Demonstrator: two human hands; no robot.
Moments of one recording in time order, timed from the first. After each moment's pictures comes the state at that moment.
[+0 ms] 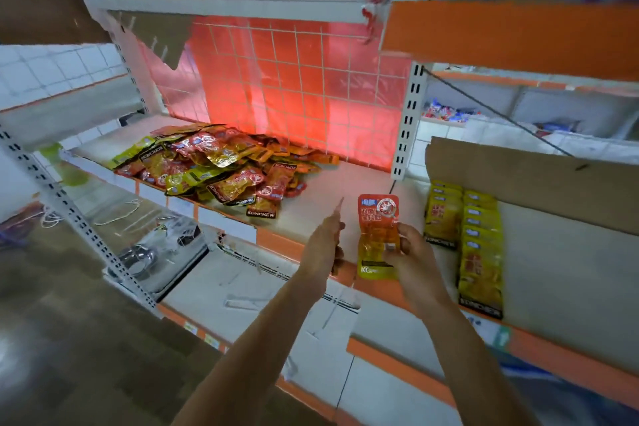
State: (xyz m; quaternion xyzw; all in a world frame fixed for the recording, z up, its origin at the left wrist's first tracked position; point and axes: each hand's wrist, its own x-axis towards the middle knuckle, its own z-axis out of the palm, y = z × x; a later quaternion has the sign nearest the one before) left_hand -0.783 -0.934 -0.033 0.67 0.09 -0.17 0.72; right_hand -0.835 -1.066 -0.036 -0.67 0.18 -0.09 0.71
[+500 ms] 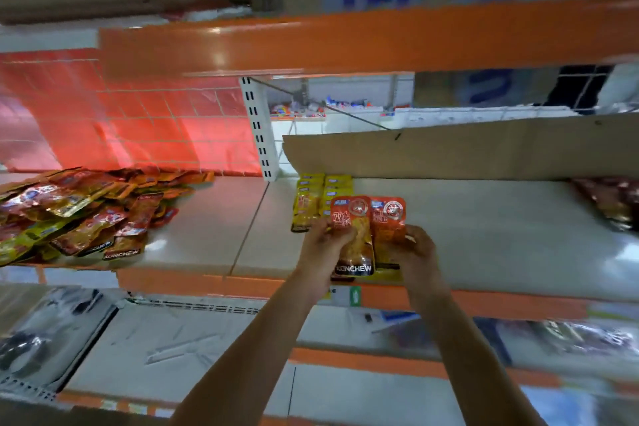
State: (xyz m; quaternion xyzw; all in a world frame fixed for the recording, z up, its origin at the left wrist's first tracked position) left_hand -0.863 -1.123 -0.035 0.64 -0.08 -0.26 0.72; right_hand -0.951 -1.232 -0.039 -0.56 0.29 -0.28 0.72
